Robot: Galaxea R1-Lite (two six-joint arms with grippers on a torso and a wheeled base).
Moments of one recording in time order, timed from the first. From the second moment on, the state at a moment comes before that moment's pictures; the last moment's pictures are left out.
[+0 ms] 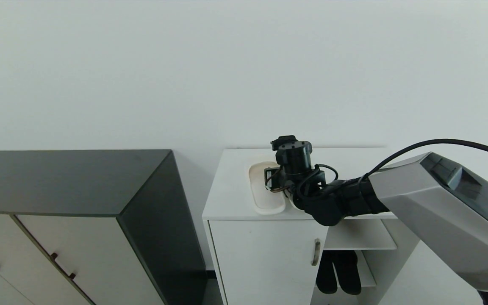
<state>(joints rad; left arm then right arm) 0.00 0.00 0.00 0.00 -0.06 0.02 0.68 2.36 -1.64 -0.47 -0.44 0.16</state>
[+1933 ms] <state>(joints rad) 0.00 0.00 0.00 0.00 -0.06 0.02 0.80 1.75 -0.78 -0.70 -0.43 0.16</state>
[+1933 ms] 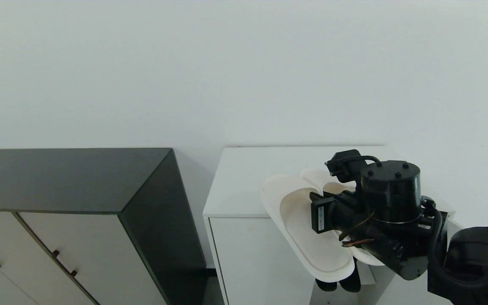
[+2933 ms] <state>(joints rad) 0.00 0.00 0.00 0.00 -0.06 0.02 0.80 1.76 -0.76 -0.72 -0.43 0.16</state>
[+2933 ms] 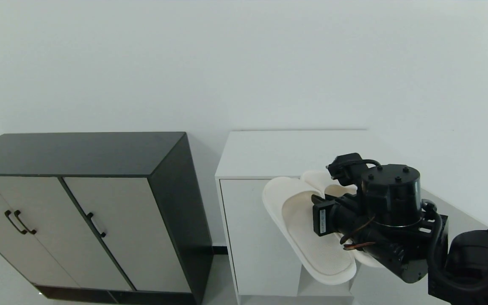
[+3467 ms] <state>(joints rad) 0.00 0.00 0.00 0.00 -0.06 0.02 0.80 1.76 -0.76 -0.72 -0.43 0.16</state>
